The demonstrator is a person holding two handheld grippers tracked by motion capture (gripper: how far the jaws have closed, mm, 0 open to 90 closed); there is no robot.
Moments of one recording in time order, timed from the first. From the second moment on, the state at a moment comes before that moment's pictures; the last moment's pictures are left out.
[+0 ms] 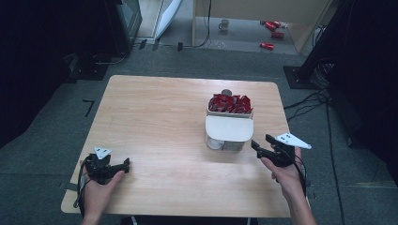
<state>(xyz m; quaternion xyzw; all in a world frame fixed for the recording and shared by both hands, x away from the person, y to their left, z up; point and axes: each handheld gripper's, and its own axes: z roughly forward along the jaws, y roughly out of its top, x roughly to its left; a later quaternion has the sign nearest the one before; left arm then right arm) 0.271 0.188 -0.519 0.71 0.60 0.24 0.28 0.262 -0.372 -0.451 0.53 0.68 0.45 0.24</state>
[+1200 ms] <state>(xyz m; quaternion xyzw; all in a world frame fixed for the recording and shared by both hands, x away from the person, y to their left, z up) 0.271 0.188 -0.519 0.72 0.59 0.24 0.28 0.336 -0.284 -0.398 0.49 0.69 0.48 0.23</state>
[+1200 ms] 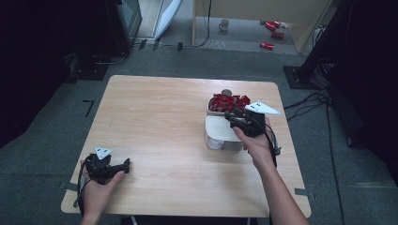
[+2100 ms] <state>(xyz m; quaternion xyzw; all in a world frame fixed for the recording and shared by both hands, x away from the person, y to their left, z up) 0.271 0.187 -0.519 0.72 0.59 0.24 0.28 0.356 -0.268 -0.402 0.50 0.68 0.48 0.25</state>
